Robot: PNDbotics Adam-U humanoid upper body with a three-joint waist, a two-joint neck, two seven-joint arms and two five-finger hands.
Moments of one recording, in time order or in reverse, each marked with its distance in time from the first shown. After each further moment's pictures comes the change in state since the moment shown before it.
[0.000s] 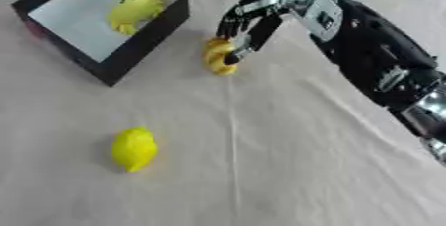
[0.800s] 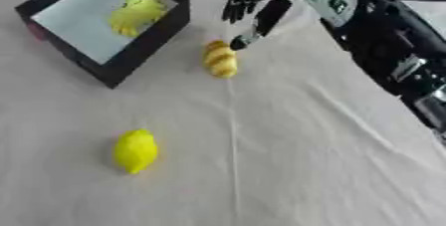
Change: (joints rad) left arm 0.005 0.009 0.000 0.000 0.000 0.000 0.001; right arm -0.021 -0.054 -0.004 -0.022 -0.023 0.019 0.032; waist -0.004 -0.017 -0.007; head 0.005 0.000
